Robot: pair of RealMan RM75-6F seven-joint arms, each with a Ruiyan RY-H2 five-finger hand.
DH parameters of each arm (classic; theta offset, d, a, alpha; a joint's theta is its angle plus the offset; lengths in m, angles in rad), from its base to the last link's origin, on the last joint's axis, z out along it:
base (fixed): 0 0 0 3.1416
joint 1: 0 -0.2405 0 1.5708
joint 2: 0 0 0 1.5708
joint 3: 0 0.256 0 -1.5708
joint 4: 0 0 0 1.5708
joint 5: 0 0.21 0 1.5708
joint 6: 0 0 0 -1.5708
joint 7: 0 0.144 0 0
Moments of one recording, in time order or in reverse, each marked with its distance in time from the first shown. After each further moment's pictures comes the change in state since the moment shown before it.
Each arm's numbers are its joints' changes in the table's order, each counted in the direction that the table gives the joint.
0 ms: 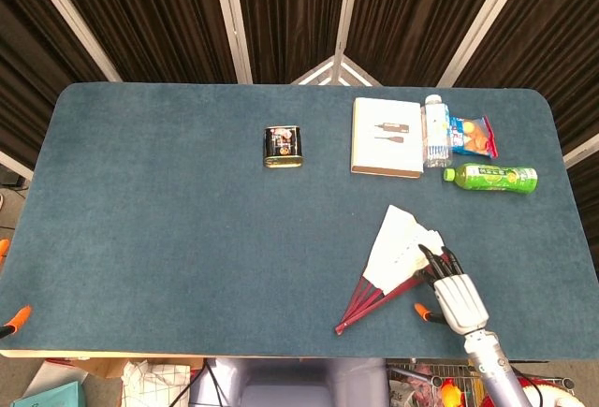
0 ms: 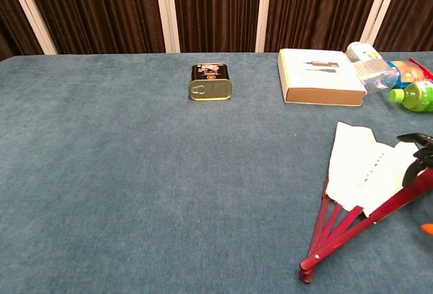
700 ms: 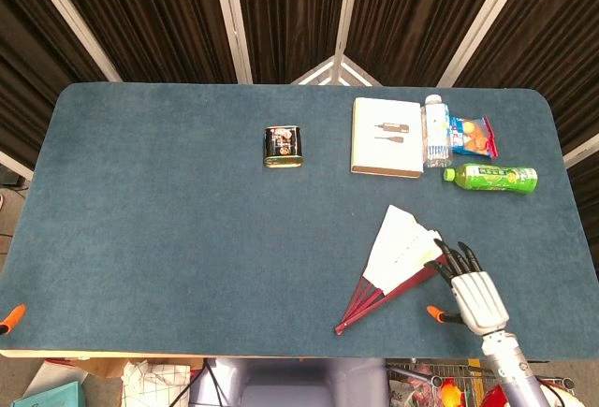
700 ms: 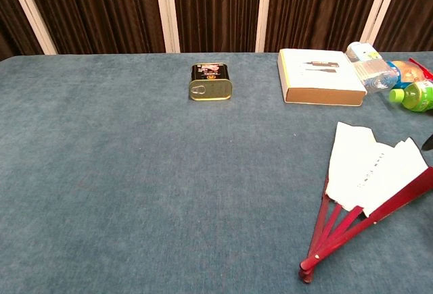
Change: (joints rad) left arm -0.005 0.008 -0.005 0.017 0.010 -0.024 -0.047; right arm 0.017 0.176 0.019 -0.245 0.014 -0.002 -0.041
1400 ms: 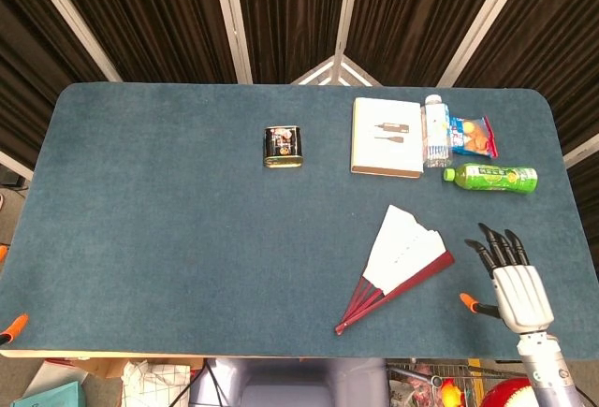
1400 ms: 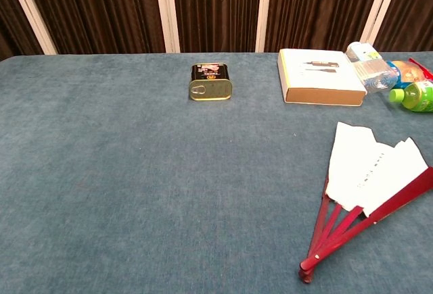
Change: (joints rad) left arm -0.015 0.032 0.035 -0.045 0.018 -0.007 0.015; right arm 0.048 0.173 0.054 -0.179 0.058 -0.071 -0.078
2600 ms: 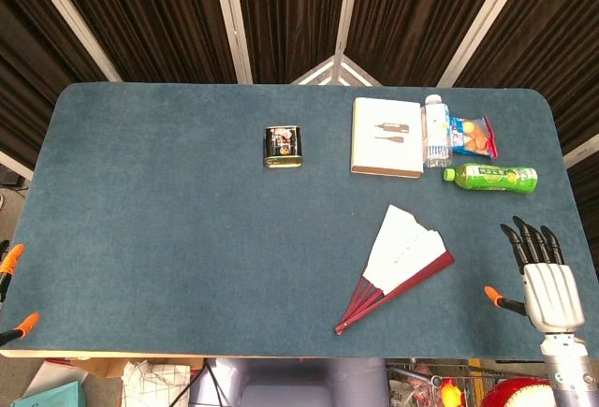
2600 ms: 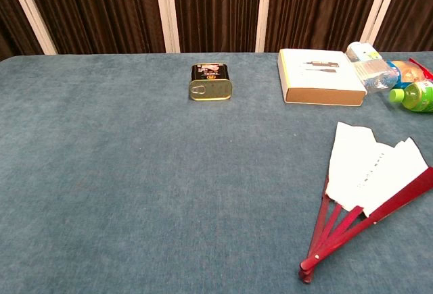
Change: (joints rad) left arm 0.038 -0.007 0.000 -0.020 -0.059 0.099 0.057; right arm 0.038 0.064 0.038 -0.048 0.070 -0.049 -0.024
